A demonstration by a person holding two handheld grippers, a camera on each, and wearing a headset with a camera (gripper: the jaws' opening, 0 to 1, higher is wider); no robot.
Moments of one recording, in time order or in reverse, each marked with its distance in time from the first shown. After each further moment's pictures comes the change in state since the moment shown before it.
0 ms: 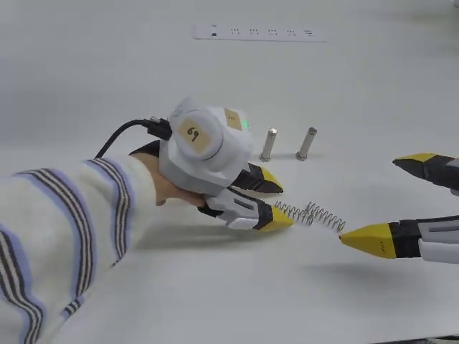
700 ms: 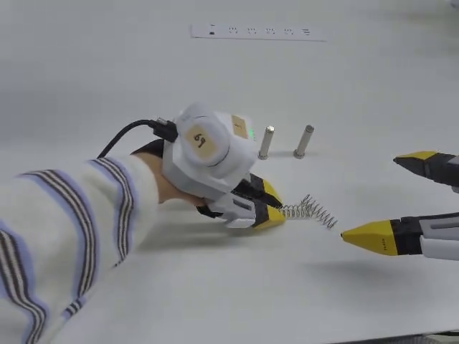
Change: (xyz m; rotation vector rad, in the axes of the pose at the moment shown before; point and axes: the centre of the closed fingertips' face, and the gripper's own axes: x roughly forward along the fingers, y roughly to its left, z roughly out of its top) left arm -0.003 -0.010 -0.010 0.048 0.058 -0.031; right arm -0.005 0.001 -0.001 -0.007 0.006 -0.004
